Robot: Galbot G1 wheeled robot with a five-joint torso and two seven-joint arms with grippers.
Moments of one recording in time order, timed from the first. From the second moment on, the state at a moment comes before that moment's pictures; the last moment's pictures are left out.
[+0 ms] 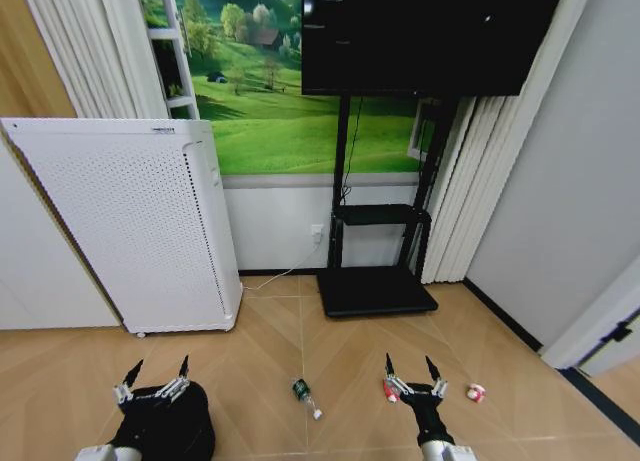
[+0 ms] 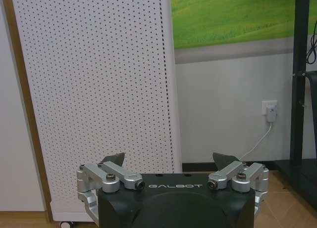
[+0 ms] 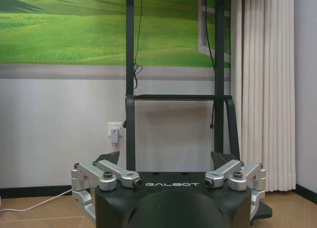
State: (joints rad) left arm 1.86 -1.48 -0.89 -2.28 -0.22 0.06 0.05; right arm -1.77 1.55 0.60 2.06 0.06 0.25 0.03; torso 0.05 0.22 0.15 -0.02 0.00
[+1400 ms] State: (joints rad) left arm 1.88 -1.47 -0.94 -2.31 -0.24 0.05 -0.10; right arm -1.75 1.56 0.58 2.03 0.05 0.25 0.03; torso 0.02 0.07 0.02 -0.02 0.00
